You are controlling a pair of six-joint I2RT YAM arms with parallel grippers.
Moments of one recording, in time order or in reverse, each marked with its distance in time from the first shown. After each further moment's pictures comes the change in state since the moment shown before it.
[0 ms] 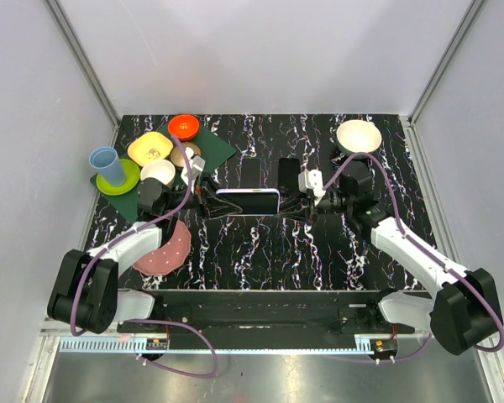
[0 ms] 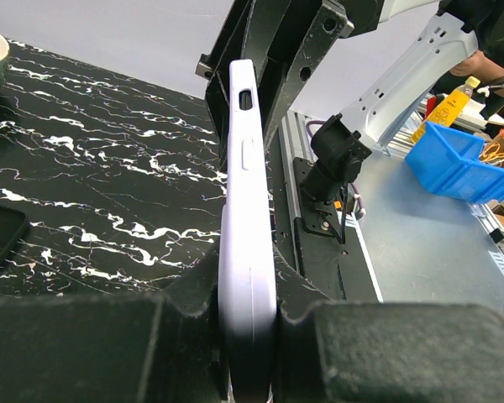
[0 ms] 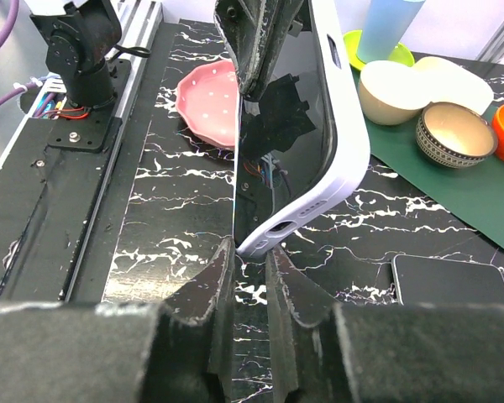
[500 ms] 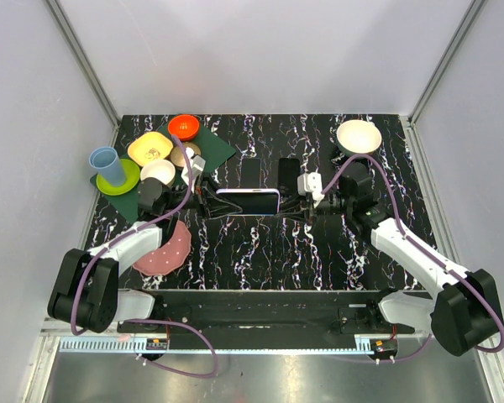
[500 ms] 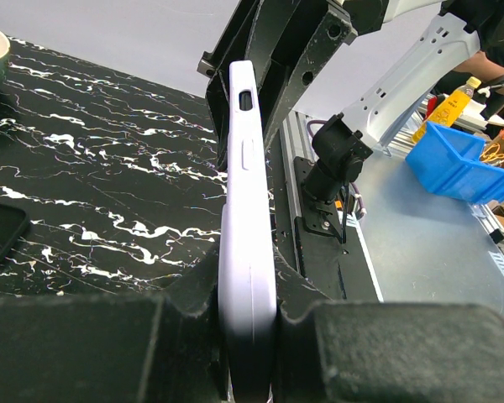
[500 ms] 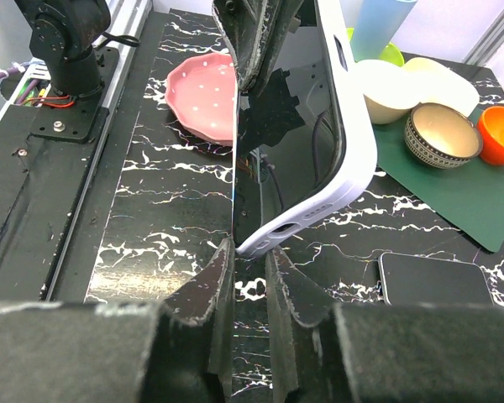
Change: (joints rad) left arm 0.000 0.006 0.000 0.000 0.000 0.000; right arm 0.009 -0.006 -0.005 -0.017 0.028 -0.061
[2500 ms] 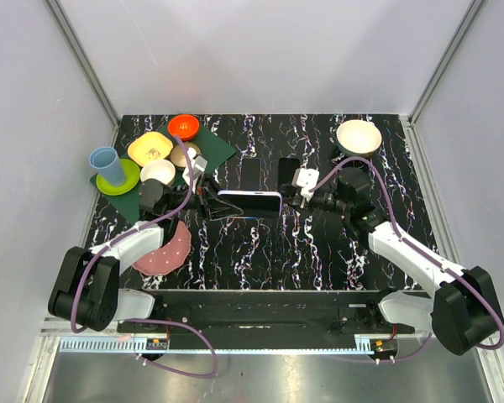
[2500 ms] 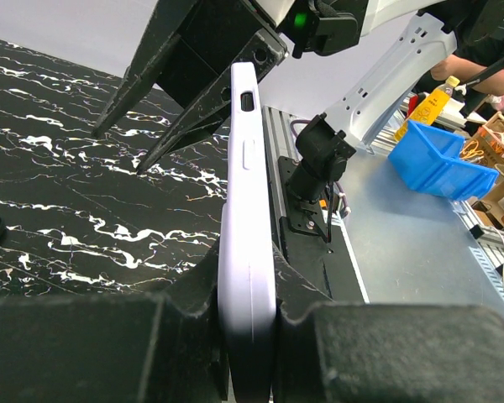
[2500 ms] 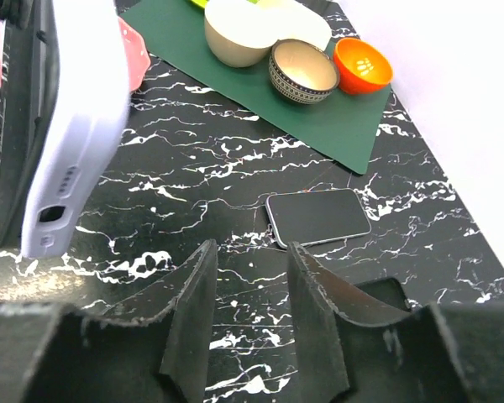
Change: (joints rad) left arm -0.013 0.013 0.001 0.053 0.017 -0.058; right arm 0.026 0.003 -0.061 0.145 0.394 -0.054
